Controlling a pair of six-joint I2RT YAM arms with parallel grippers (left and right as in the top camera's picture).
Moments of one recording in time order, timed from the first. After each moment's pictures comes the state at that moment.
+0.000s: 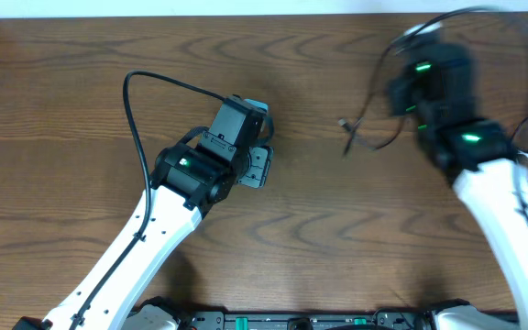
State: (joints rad) left arm -0.55 1.35 1.25 -0.93 -0.10 -0.20; right arm 0.22 1.38 1.27 -0.43 0.23 -0.08
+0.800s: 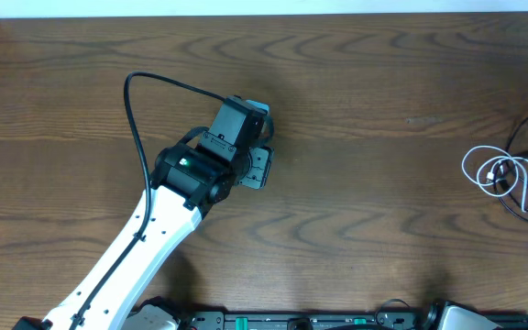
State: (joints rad) left arm -0.55 1.35 1.25 -0.93 -0.08 -0.20; right arm -0.34 1.36 1.34 -0.56 0.36 -0.03
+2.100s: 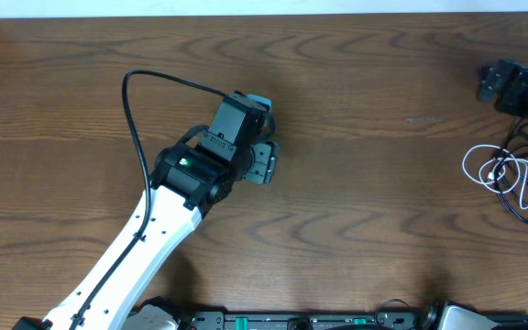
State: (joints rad) left arm -0.55 1.35 1.25 -0.85 -0.06 -0.20; right arm -0.33 1.38 1.34 -0.60 -0.40 0.15
